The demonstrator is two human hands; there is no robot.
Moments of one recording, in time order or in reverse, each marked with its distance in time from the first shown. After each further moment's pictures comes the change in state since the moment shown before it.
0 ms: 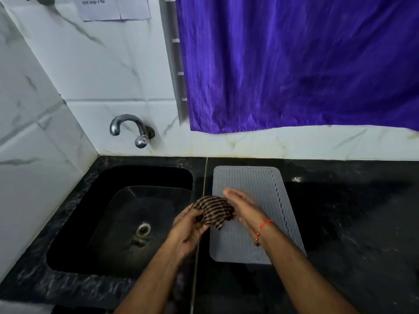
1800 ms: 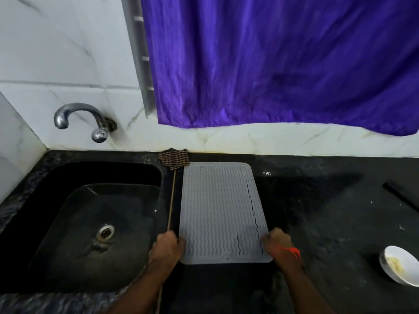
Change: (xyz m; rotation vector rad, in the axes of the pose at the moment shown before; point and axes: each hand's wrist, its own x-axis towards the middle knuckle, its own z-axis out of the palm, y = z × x) left_hand 0.064 -0.073 -0.048 1.724 0.313 0.063; right_hand -0.006 0.096 -0.173 -0.941 0.602 0.486
